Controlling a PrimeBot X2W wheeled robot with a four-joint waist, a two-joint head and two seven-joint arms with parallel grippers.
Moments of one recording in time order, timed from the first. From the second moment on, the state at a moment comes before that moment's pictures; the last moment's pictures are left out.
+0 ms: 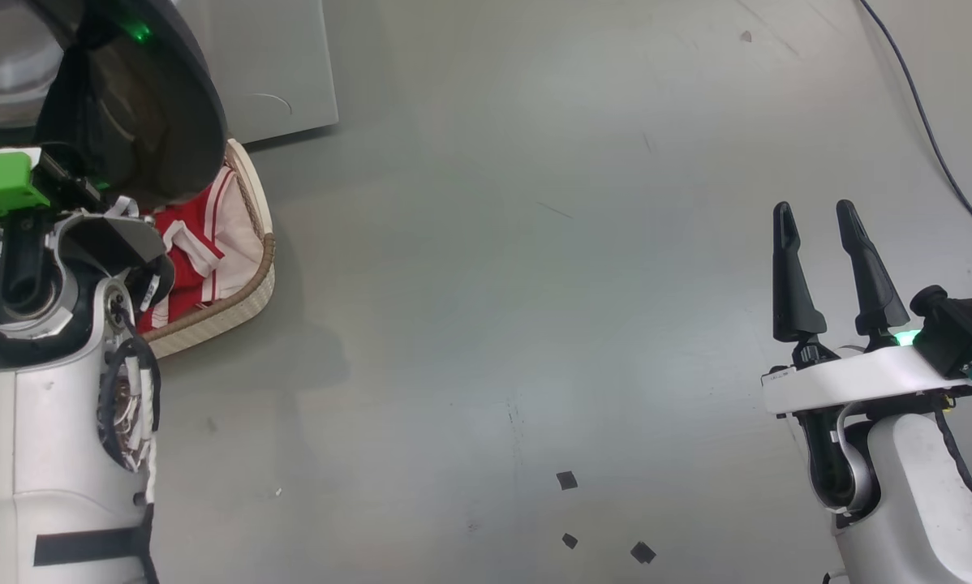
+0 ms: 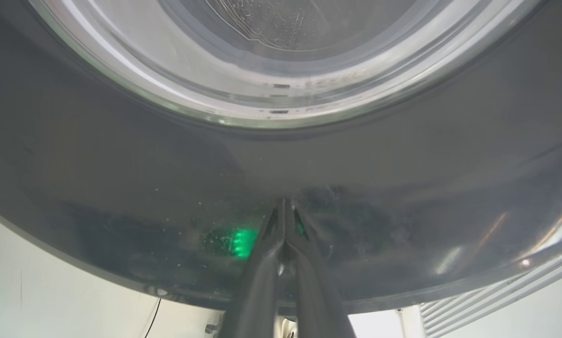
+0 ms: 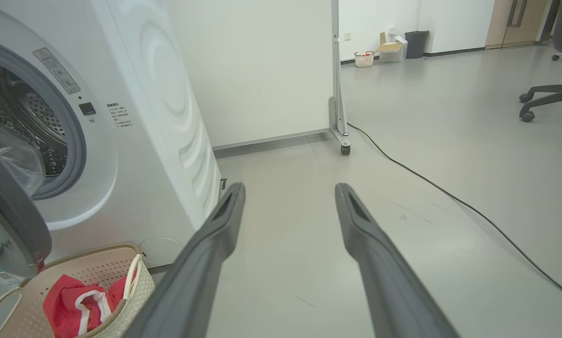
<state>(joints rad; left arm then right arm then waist) -0.65 0.03 0.06 0.23 -1.78 0.13 0.03 -0.22 -0.11 0.15 0.10 0.46 0.12 -0.25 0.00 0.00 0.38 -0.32</state>
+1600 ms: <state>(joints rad) -0.41 0.29 -0.57 0.40 -1.06 0.00 -0.03 -0.13 -0.16 0.13 0.14 0.42 0.12 -0.25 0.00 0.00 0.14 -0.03</state>
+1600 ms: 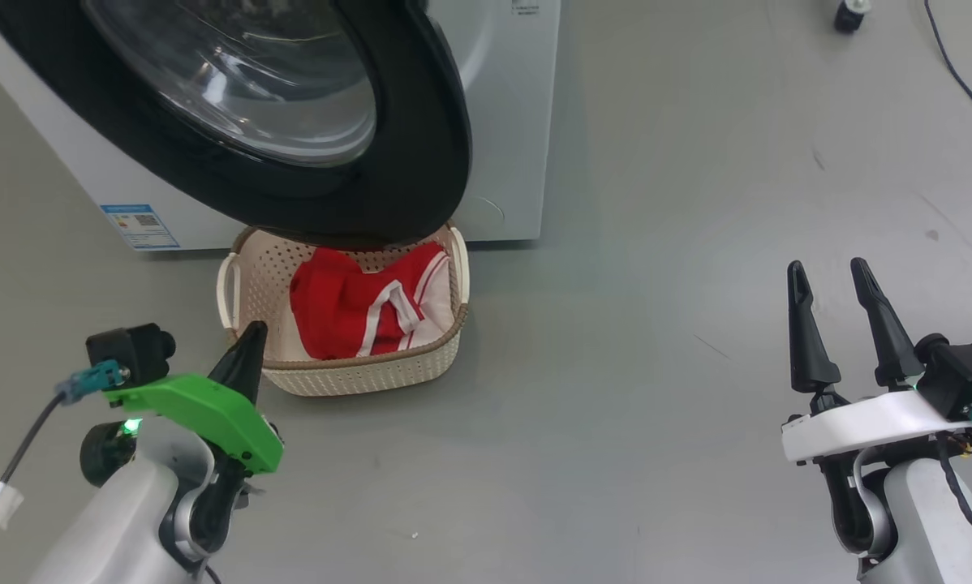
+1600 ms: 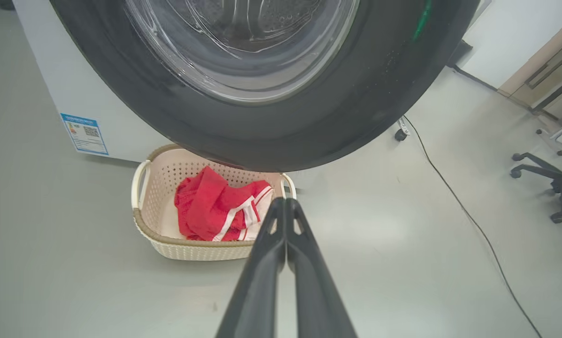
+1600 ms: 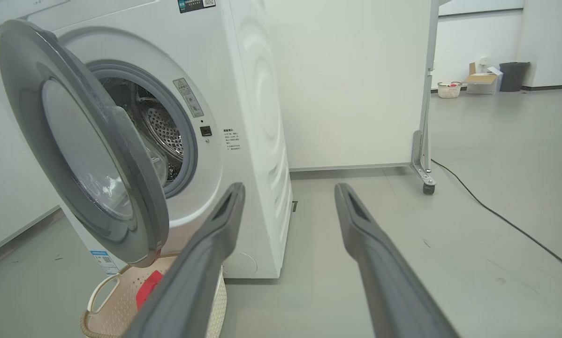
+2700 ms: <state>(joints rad) -0.19 0.32 -0.39 0.19 -0.71 0.11 -0.25 -0.05 -0.13 0.15 0.15 0.41 0.12 -0.25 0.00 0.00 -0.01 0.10</state>
